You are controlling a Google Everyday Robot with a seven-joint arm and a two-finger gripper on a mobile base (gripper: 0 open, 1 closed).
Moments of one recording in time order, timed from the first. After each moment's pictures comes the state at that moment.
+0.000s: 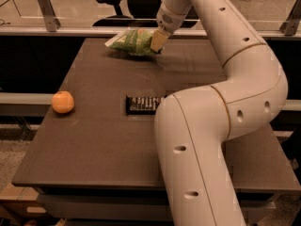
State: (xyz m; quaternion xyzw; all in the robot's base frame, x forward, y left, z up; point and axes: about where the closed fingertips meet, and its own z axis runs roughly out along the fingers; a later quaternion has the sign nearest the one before) arm 0.780 -0.041 0.862 -0.52 0.83 0.08 0.19
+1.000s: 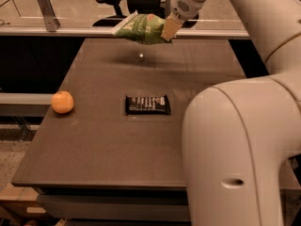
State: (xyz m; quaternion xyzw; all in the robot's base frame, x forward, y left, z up) arm 0.747 -0.068 0.921 -0.52 0.82 0.06 0.24
